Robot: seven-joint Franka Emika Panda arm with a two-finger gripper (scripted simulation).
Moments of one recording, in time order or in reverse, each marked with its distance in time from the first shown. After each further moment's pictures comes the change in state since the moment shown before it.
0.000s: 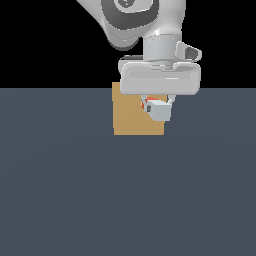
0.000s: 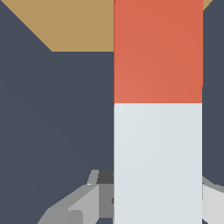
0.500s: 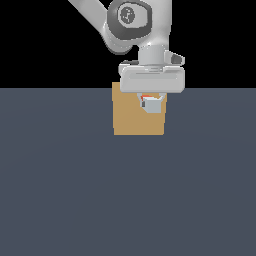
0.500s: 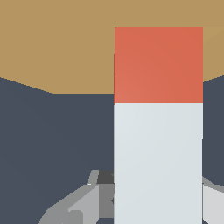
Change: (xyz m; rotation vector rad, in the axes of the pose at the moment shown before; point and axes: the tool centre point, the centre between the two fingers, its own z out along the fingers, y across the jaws) arm 0.078 -0.001 -0.002 -0.003 0.001 -0.004
